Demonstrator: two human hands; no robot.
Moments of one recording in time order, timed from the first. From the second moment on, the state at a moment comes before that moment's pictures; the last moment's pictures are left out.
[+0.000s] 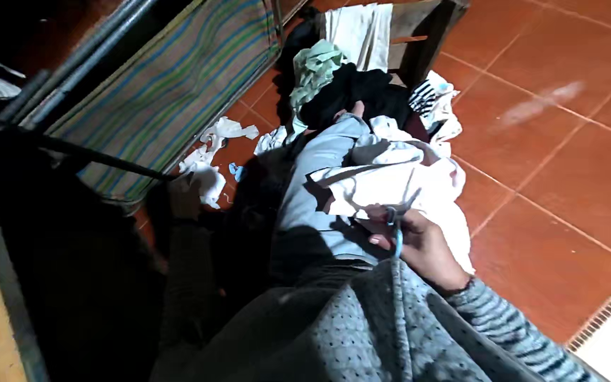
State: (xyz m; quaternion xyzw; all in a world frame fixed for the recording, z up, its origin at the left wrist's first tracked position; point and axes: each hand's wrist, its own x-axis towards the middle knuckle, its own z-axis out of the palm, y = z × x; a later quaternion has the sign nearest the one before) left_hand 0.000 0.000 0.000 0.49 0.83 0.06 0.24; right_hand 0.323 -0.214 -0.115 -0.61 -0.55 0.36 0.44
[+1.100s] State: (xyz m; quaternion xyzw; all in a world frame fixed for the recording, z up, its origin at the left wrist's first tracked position) left_hand 0.268 -0.014 -0.030 0.77 0.21 0.32 0.52; right_hand 0.391 -0.159 -0.042 -0.58 -0.28 0.28 0.71
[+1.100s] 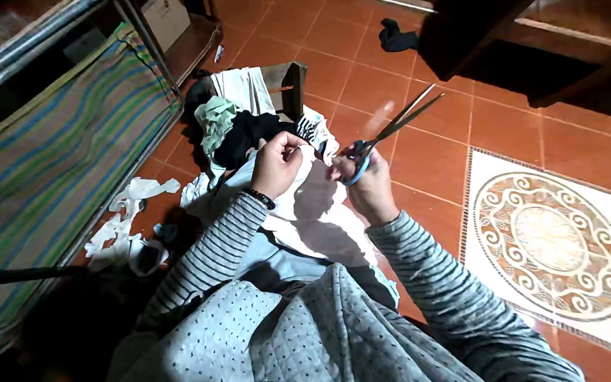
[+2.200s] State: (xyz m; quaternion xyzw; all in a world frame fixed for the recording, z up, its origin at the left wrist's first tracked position) left_hand 0.268 -0.083 -0.085 0.82 0.30 -0.07 0.49; right_hand 0.418 -0.220 -0.042 -0.47 -0.25 0.40 0.75
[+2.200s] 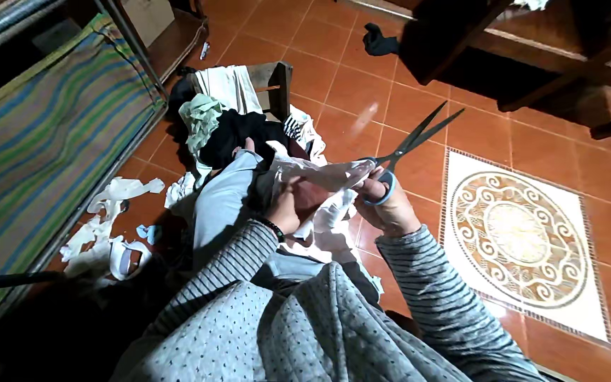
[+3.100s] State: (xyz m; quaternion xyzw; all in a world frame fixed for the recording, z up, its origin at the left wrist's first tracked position) left_hand 0.276 -0.115 -0.097 0.50 0.38 0.10 0.77; right_hand 0.394 -0.265 -0.096 -0.74 -0.39 0.22 0.50
